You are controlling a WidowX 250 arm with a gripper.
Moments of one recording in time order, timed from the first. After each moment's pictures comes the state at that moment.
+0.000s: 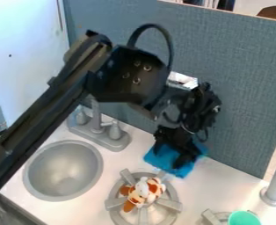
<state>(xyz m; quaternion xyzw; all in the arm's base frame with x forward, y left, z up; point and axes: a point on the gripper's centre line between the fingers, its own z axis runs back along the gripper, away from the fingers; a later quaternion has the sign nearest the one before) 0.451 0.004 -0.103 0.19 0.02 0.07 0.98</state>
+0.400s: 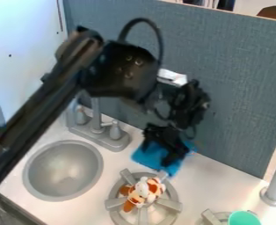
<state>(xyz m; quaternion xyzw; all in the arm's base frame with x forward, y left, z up) 0.434 0.028 -0.101 0.20 0.06 0.09 0.97</state>
